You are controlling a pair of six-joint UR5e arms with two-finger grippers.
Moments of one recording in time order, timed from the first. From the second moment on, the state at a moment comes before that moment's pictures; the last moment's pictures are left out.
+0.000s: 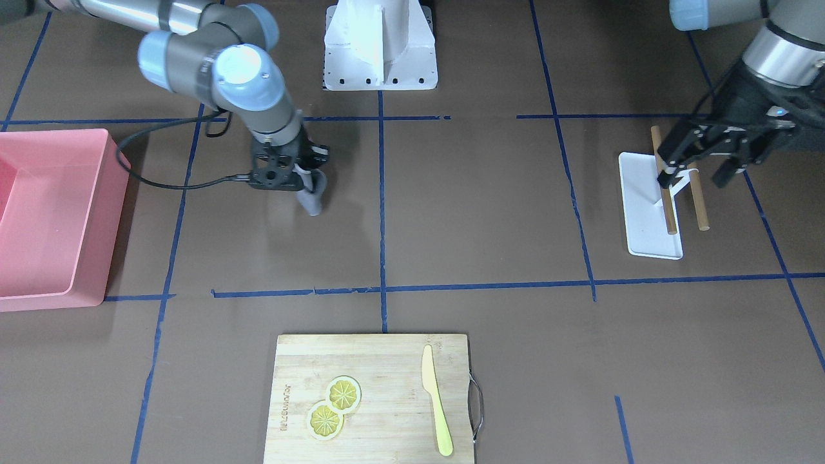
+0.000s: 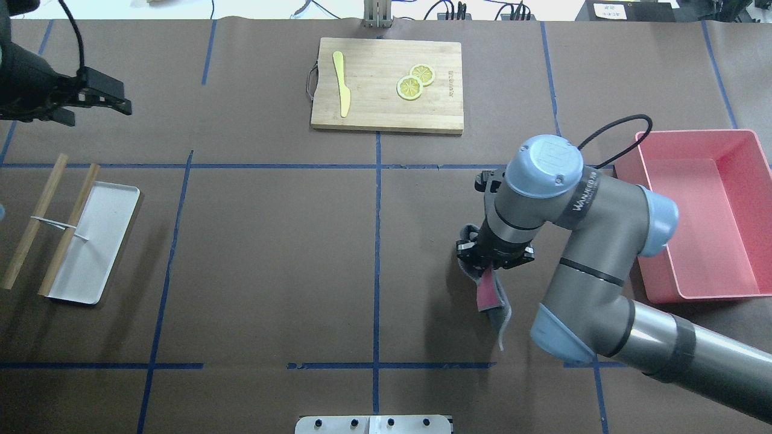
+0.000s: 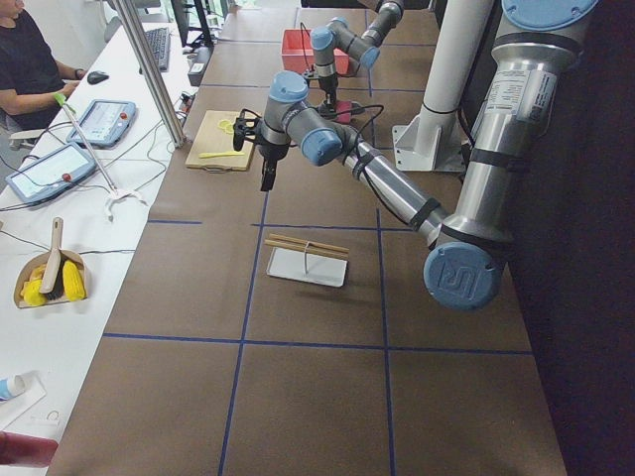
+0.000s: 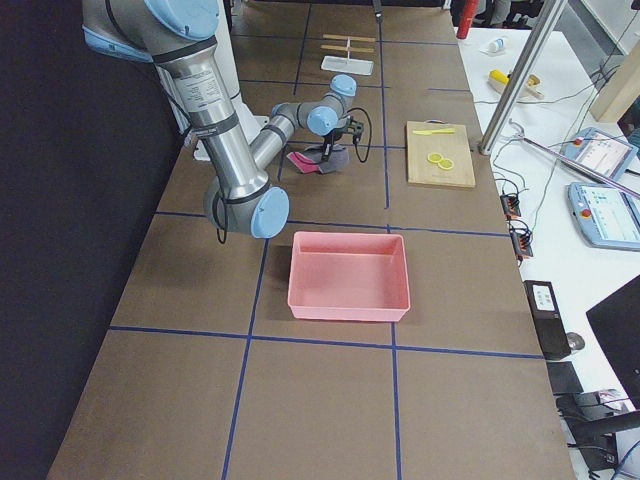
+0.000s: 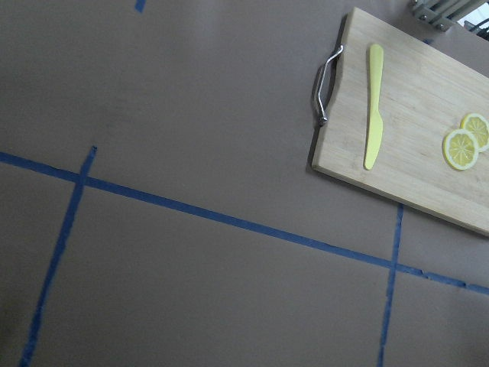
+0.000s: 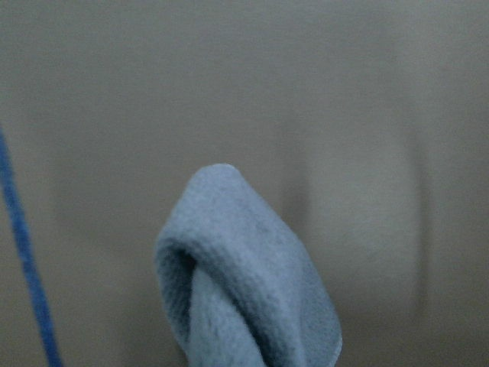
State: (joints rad) left arm -1.13 -1.76 -2.02 -1.71 -2.13 -0.87; right arm 0.53 -0.98 1.69 -1.59 2.11 1.30
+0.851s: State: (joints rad) left arm -1.23 -1.69 -2.00 -1.67 -2.13 -0.54; right arm 0.61 -1.11 1.75 -1.59 2.19 1.27
